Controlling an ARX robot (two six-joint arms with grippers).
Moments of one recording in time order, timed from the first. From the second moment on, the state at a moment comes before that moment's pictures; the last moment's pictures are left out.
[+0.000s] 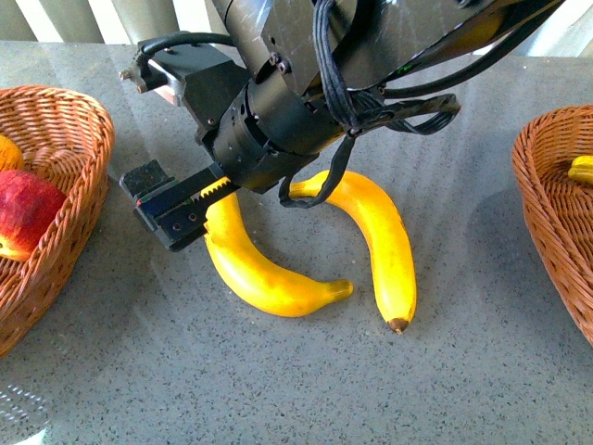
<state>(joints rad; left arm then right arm) 0.00 0.02 0.01 0.00 0.00 0.00 0.68 2.17 1.35 -0.06 -0.16 -0.15</state>
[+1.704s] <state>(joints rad) 0.00 0.02 0.01 0.00 0.00 0.00 0.42 1.56 0.92 0.26 0.02 0.28</state>
